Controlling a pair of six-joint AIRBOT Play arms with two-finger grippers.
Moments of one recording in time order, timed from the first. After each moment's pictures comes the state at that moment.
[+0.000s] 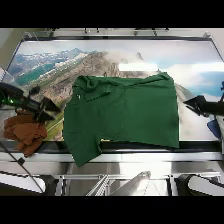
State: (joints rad) left arm 0.39 -1.71 1.16 -2.18 1.58 1.84; right arm -0.61 -1.32 0.77 -0.58 1.04 0.89
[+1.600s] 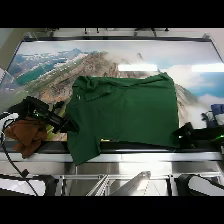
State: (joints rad) left arm 0.17 -1.65 0.90 -2.28 1.43 1.93; right arm -0.61 -1.34 0.51 -0.89 1.27 1.19
